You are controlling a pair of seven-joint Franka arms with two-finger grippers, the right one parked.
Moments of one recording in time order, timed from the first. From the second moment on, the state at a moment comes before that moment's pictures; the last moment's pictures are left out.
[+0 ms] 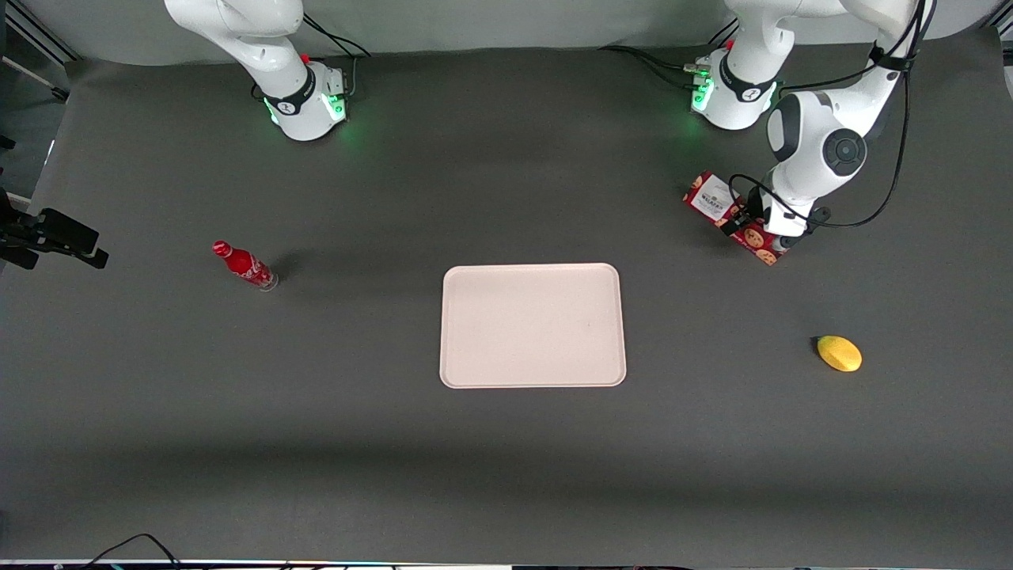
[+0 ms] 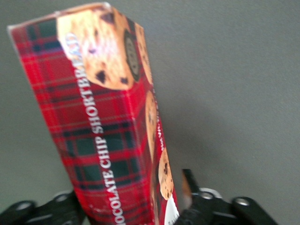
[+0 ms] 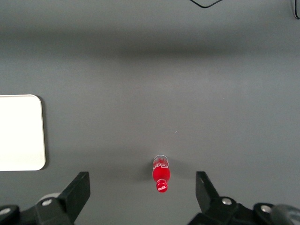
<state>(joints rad) -0.08 0.01 -0.02 -2.81 -0.19 2.65 -0.54</state>
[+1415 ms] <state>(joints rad) -0.10 -0.25 -0.03 -2.22 -0.16 1.78 -0.54</state>
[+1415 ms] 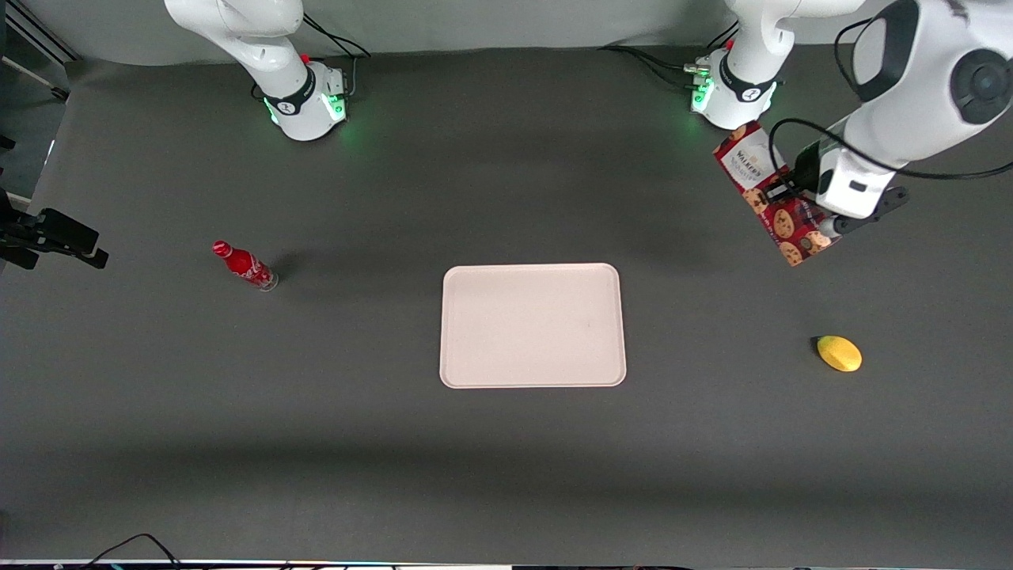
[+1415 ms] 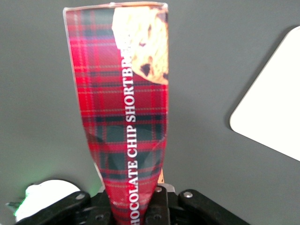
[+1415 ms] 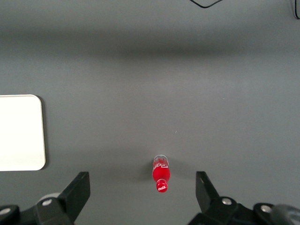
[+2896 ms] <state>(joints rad) -0.11 0.24 -0.47 -1.92 0.03 2.12 -0.49</state>
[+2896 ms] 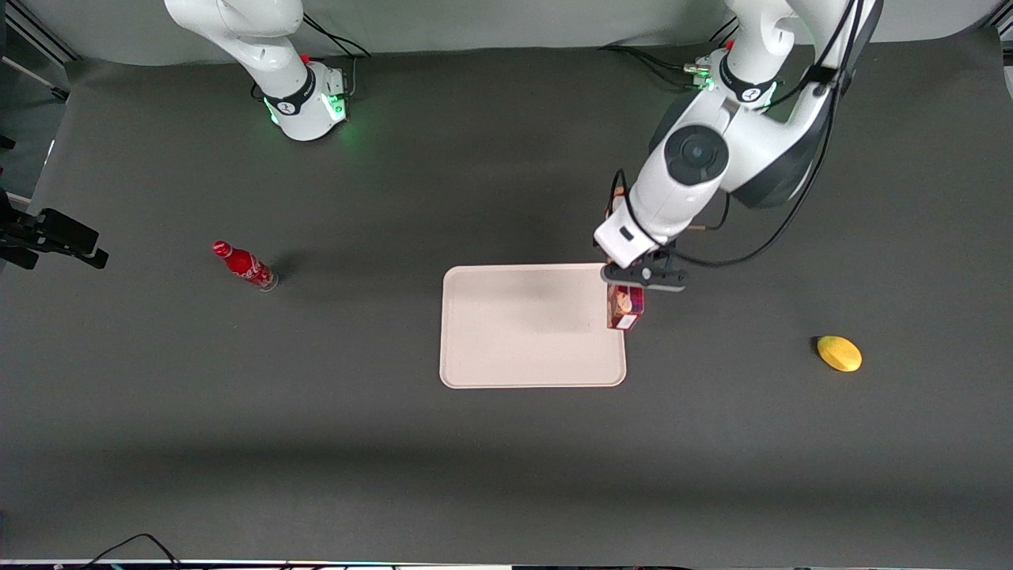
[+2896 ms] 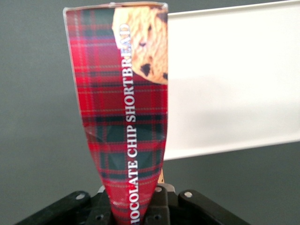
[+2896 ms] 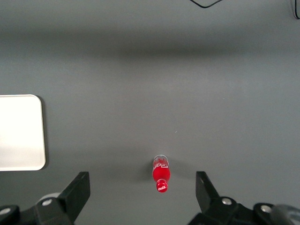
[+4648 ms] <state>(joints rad) -0.12 0.69 -0.46 -1.71 0.19 2.29 -0.64</state>
